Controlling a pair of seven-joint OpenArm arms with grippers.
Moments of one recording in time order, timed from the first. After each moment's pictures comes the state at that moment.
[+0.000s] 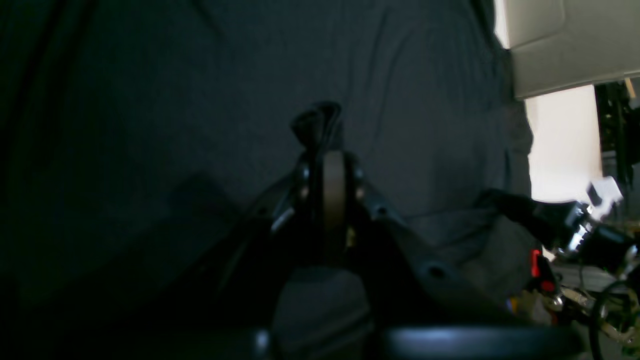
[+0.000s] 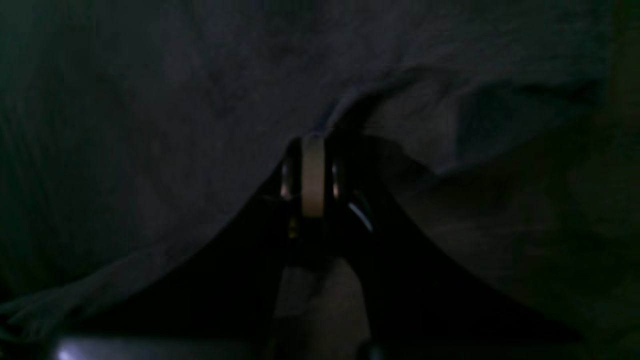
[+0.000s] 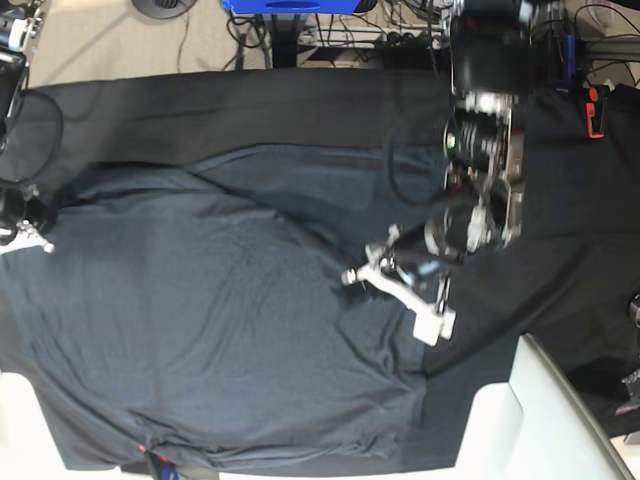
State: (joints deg) left arm -5.9 -5.2 -0.7 81.3 -41.8 -7.7 47.4; right arm 7.0 22.6 22.2 56.7 37.1 4.9 -50.6
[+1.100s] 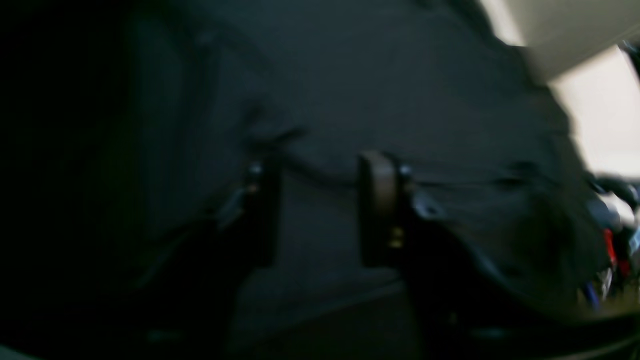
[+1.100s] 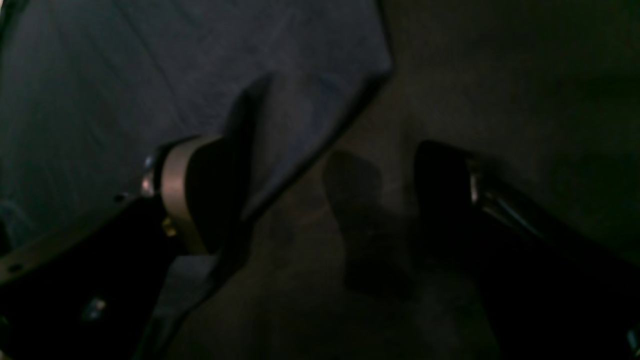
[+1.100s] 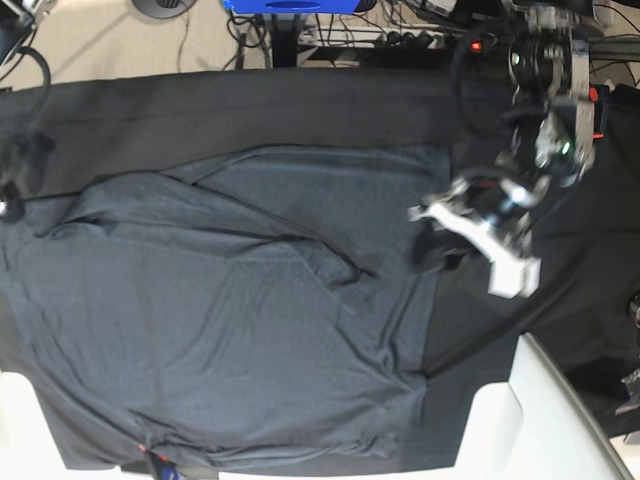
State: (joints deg) left arm 14.5 -15.2 -7.1 107.3 -43.2 -7.6 41.0; right arm -1.3 17.6 47.5 61.7 37.2 17.2 -48.6
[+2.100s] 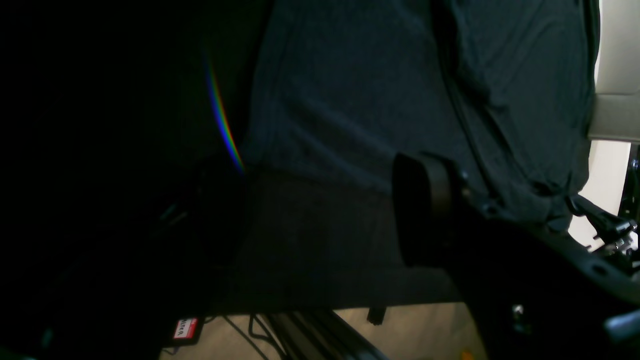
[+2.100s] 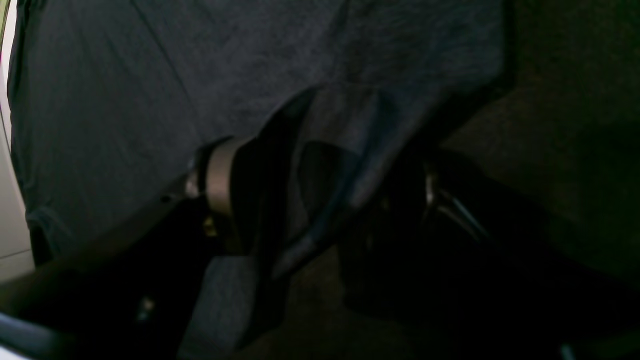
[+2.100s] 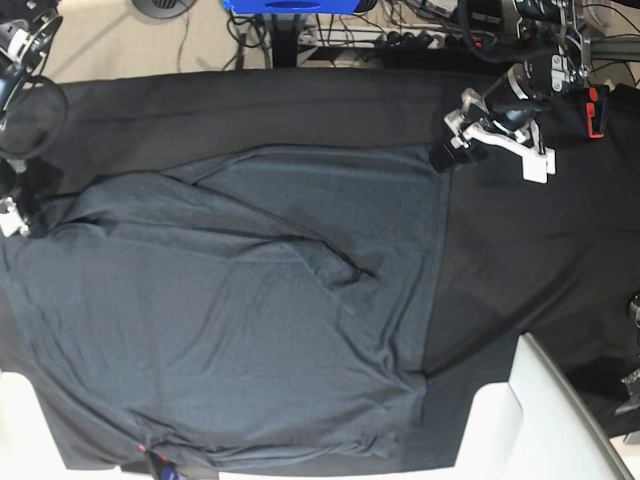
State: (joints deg) left arm 27.3 -12.8 -17.4 93.9 -55.1 -7.9 41.2; right arm 8.0 19.9 41.6 42.1 37.4 22.1 -38.9
